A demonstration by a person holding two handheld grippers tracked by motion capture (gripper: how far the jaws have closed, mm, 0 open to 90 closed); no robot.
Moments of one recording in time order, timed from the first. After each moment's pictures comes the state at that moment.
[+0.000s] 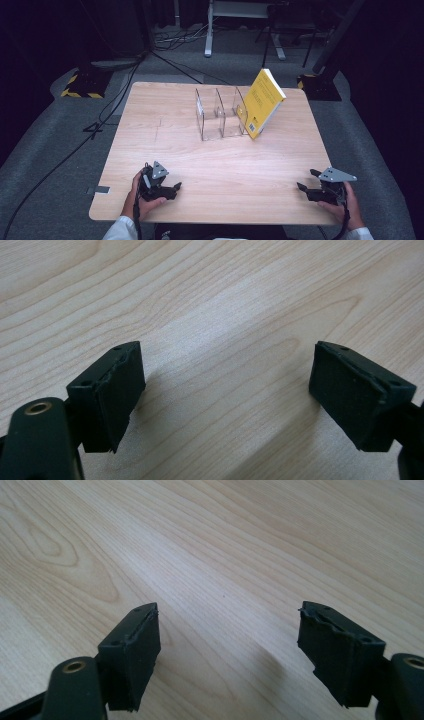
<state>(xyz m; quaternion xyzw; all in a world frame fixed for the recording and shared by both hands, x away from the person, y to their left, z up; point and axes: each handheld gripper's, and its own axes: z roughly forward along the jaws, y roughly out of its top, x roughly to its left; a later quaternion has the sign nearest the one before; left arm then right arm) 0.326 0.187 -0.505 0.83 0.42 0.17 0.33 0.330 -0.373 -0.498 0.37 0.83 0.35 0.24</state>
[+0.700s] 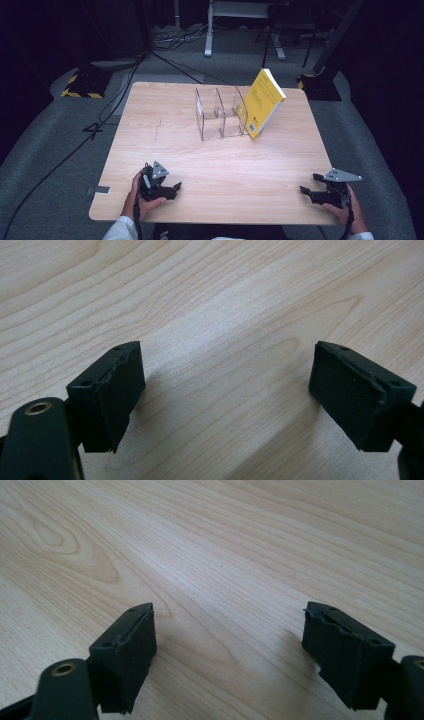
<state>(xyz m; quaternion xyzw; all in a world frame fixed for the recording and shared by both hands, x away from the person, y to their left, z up) 0.326 0.186 -0.505 0.83 0.42 0.17 0.33 0.330 -0.386 -0.504 0.41 0.82 0.36 0.19</state>
